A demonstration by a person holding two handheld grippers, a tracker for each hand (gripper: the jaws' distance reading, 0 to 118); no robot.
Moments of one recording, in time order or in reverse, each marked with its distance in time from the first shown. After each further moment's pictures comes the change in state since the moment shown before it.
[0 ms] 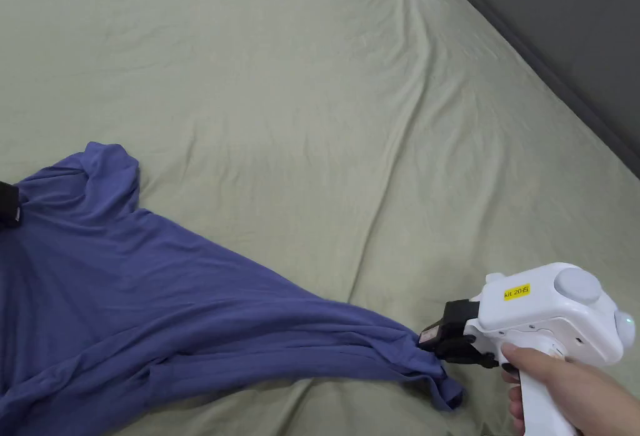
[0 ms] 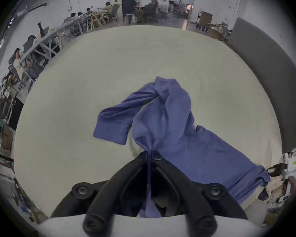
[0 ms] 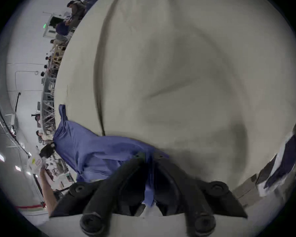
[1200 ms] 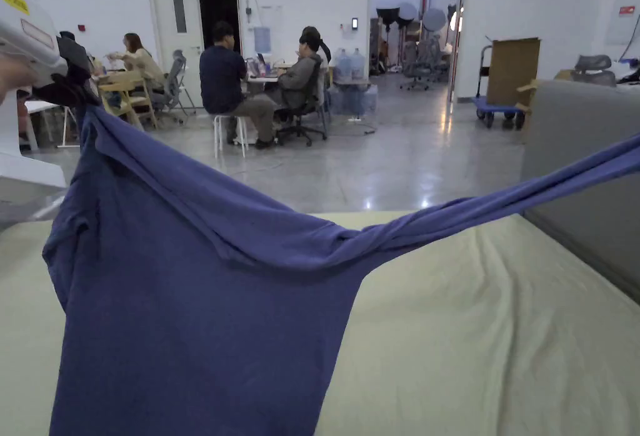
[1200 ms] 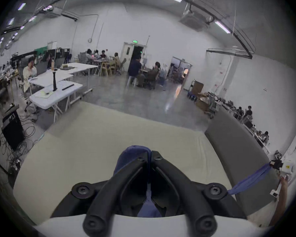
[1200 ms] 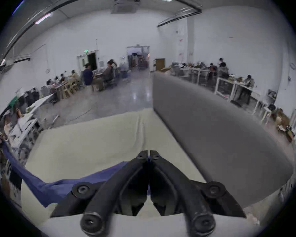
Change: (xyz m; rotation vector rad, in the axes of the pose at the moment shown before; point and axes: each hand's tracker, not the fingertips) left arm -0.014 0.300 0.307 0.571 -0.161 0.238; right arm -0.279 0.213 0.447 0.996 -0.338 0.454
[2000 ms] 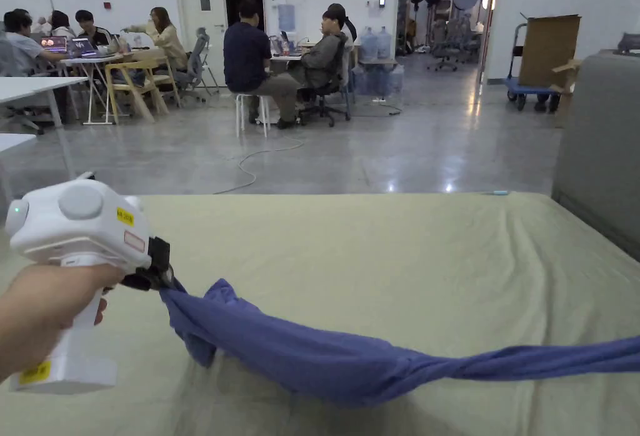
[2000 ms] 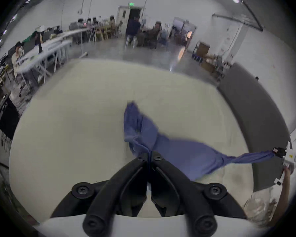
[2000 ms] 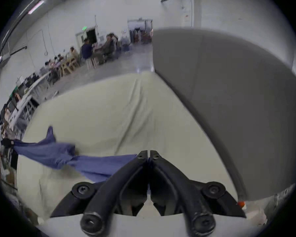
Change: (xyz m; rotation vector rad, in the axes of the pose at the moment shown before) left arm -0.074 -0.213 -0.186 -0.486 0.039 -0.056; right arm 0.055 -0.230 -0.142 -0.345 0.101 0.068
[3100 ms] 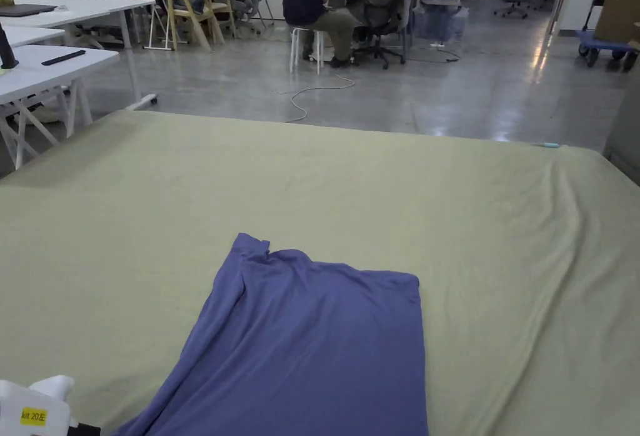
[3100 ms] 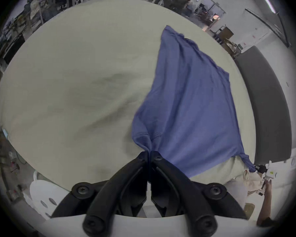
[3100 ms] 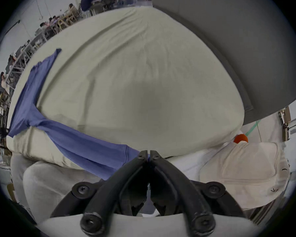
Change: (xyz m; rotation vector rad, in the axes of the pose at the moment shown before) left arm -0.139 -0.376 0.065 -0.248 0.017 0.254; right arm 0.066 -0.338 0.054 -0.390 -0.051 0.092
